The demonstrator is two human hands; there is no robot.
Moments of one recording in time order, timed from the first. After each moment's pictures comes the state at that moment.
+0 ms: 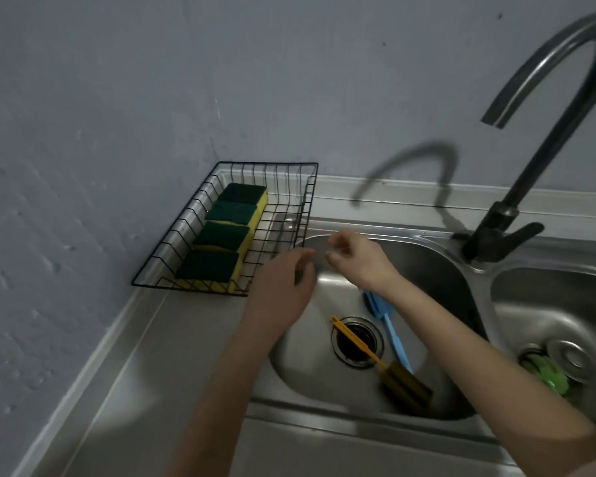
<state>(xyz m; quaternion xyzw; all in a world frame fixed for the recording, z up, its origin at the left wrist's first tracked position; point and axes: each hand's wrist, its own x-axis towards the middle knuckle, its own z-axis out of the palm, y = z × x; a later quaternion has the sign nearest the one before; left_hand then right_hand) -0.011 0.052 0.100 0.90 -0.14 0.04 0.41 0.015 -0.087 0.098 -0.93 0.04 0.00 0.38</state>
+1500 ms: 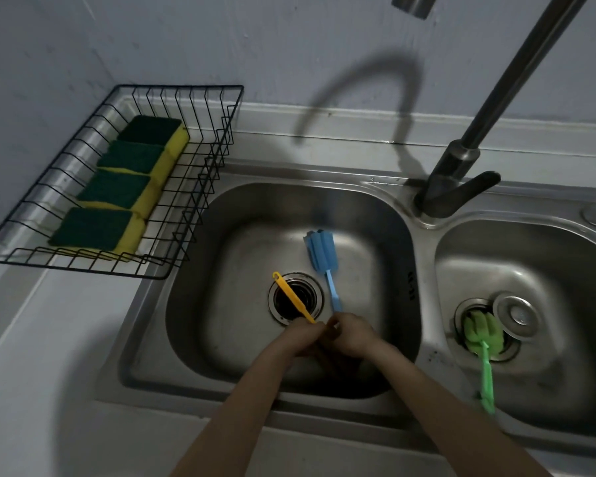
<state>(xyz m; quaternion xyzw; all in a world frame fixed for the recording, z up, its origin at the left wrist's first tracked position) -0.026 -0.103 -0.080 0.75 0.17 -0.45 0.46 -0.048 -0.208 -0.071 -0.87 0.16 0.34 0.33</state>
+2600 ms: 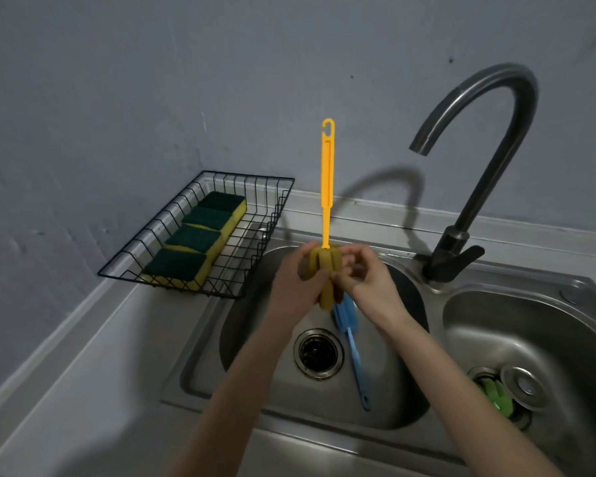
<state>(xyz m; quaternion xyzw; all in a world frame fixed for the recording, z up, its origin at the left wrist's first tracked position) -0.032 -0.039 0.102 0.77 -0.07 -0.01 0.63 -0.045 -0.155 0.103 -0.78 0.01 -0.07 0.62</state>
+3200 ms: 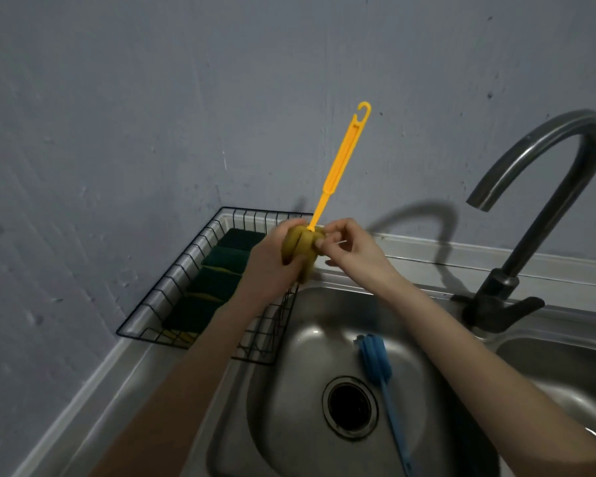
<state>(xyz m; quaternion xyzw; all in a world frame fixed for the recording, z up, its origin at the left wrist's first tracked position) 0.072 0.036 0.146 0.85 -0.19 0.11 0.47 0.068 -0.105 0.155 -0.79 -0.03 -0.05 0.61</state>
